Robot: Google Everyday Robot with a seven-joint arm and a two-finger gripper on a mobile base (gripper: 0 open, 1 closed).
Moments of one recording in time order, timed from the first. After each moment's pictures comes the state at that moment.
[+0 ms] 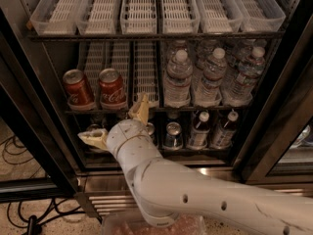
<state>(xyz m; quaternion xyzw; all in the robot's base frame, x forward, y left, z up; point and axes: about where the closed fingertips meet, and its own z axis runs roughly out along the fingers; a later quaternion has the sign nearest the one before) 0.525 0.101 0.833 -0.28 0.69 0.05 0.66</state>
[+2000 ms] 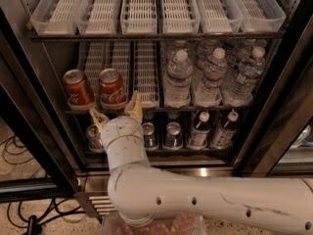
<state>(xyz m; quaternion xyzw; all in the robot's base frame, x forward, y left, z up) 0.549 0.092 0.839 -0.17 0.69 0.00 0.70</state>
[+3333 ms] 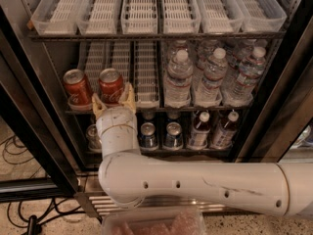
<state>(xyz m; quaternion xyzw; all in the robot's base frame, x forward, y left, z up) 0.583 0.104 0.845 -0.15 0.68 -0.01 0.72</state>
